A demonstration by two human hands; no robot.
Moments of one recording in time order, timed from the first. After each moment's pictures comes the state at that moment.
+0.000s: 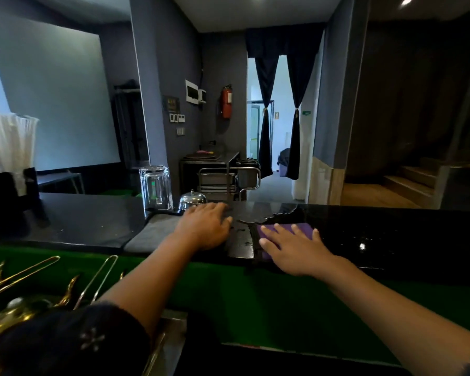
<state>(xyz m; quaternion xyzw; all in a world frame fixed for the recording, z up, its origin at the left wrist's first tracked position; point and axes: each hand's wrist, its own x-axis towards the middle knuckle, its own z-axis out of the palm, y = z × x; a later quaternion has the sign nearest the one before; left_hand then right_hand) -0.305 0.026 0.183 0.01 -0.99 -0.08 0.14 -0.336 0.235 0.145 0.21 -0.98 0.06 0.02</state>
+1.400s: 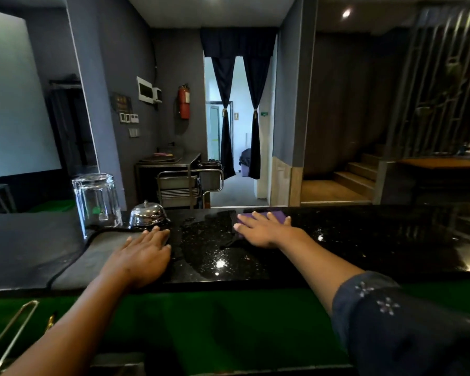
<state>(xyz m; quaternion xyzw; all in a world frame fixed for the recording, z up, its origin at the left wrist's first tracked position) -0.324 -0.019 0.150 0.03 -1.00 -0.07 0.05 -0.430 0.235 0.159 0.13 -0.99 0.09 -0.06</state>
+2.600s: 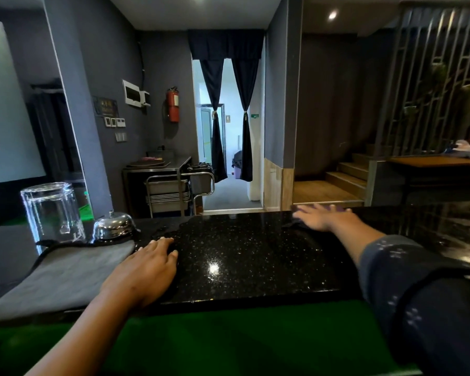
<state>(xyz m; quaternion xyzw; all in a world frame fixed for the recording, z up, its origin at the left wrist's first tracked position) -0.344 0.047 0.145 0.01 -0.99 -0.14 0.08 -0.507 0.407 0.169 -0.05 -1.00 0.04 -0.06</state>
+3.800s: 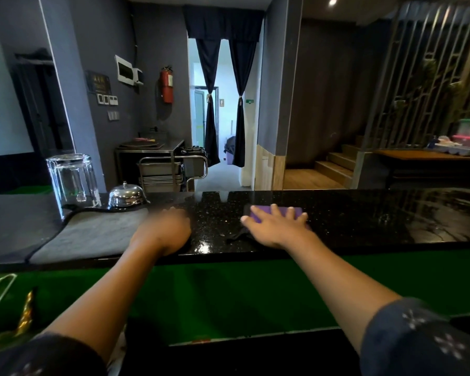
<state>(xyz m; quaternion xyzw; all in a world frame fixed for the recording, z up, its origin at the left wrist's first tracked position) -0.340 0.053 0.151 0.00 -0.99 -0.11 0.06 -0.354 0.288 0.160 0.03 -1.00 0.06 -0.02</state>
